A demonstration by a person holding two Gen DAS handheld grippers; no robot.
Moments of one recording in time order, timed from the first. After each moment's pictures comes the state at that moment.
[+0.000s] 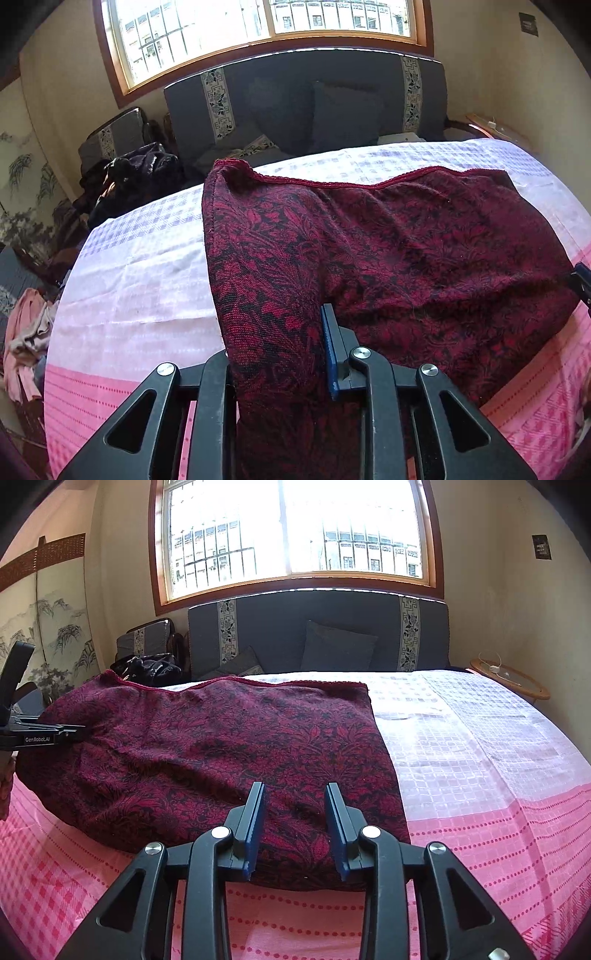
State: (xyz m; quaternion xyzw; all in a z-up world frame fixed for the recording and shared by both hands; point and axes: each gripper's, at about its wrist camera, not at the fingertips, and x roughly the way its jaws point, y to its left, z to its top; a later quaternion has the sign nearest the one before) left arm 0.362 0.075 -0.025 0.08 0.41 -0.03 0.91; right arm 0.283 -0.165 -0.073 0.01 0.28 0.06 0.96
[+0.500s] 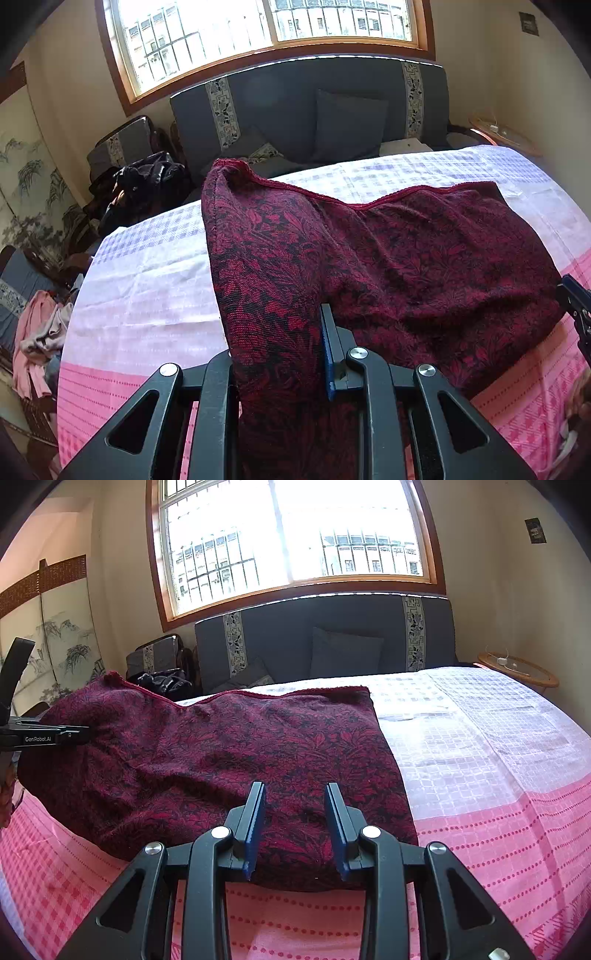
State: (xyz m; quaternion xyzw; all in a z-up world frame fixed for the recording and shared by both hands) left arm 0.349 0.053 0.006 0.09 0.41 -0.01 0.91; right arm 0.280 -0.176 -0.073 0.05 0.26 0.09 0.96
